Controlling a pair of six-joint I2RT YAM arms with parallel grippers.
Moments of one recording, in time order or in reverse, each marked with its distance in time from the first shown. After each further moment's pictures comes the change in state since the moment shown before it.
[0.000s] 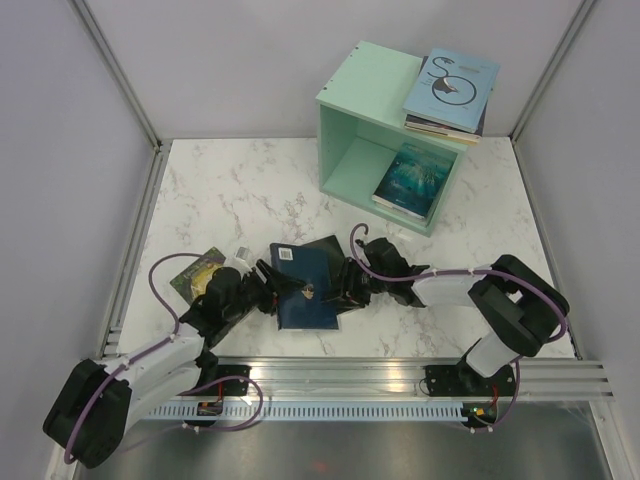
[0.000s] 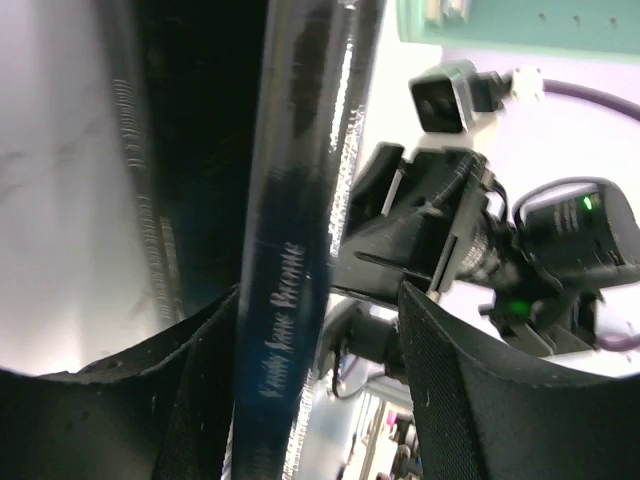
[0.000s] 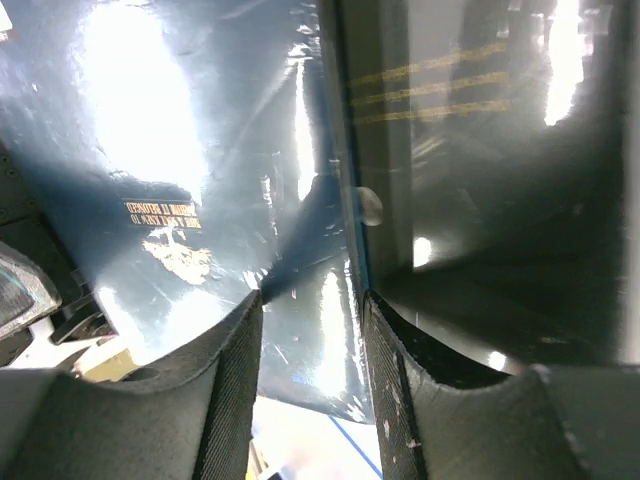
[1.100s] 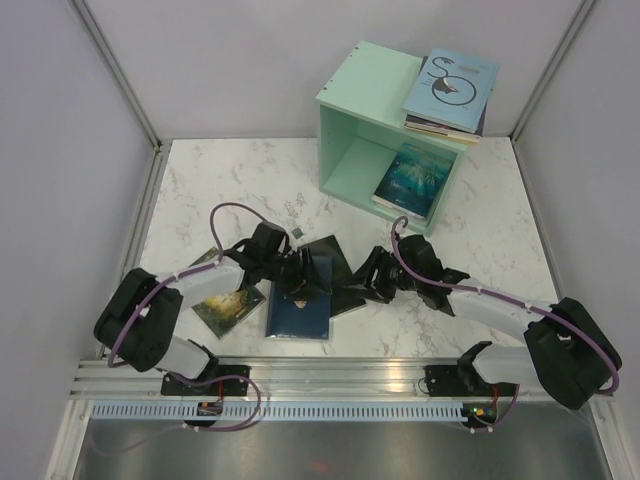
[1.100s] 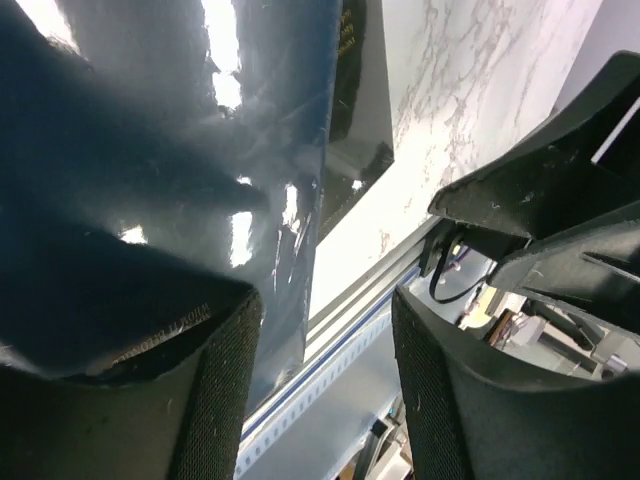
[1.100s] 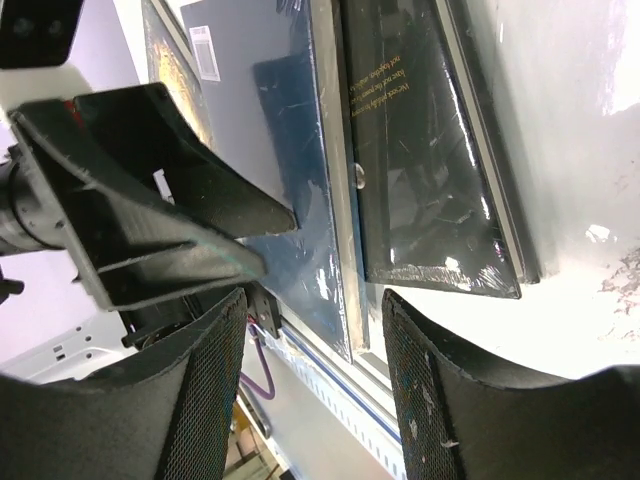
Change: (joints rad) left arm -0.042 0.602 0.556 -0.449 0.280 0.494; right arm -0.144 -0.340 -0.097 -0.162 0.025 0.064
